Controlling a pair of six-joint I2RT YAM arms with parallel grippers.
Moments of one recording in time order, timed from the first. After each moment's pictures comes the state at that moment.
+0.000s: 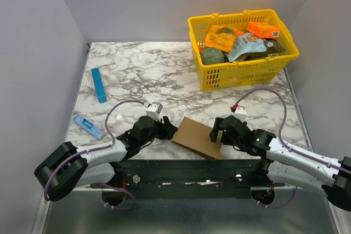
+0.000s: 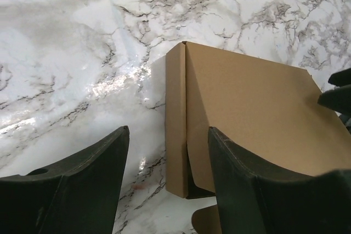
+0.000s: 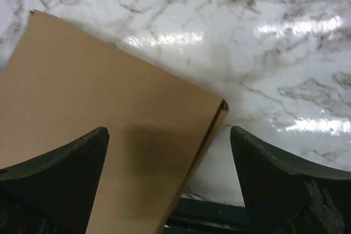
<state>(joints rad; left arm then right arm) -0.80 1.13 0.25 0.47 -0.04 -0.61 0.92 0.92 0.54 -0.51 0.43 0.88</state>
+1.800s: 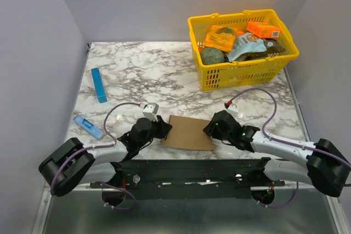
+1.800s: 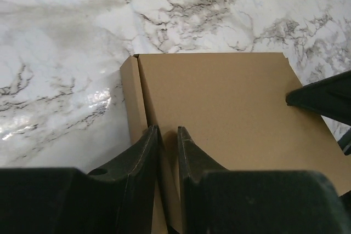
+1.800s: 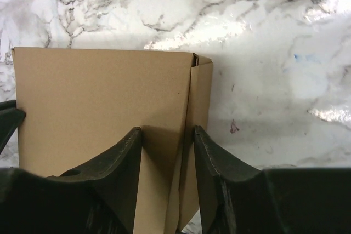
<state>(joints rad) -0.78 1.21 0.19 0.63 -0.06 -0.65 0.86 1.12 0.45 -0.18 0.30 1.02</state>
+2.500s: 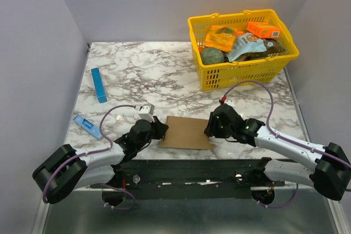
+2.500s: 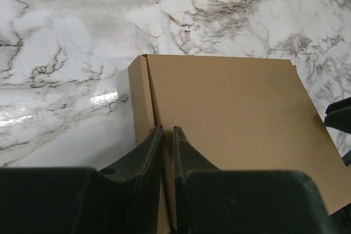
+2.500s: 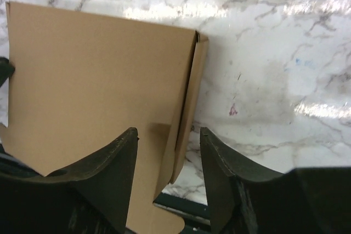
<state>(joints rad) -0.79 1.10 0.16 0.52 -0.18 -0.70 0.82 1.10 0.62 -0.41 0.21 0.80</state>
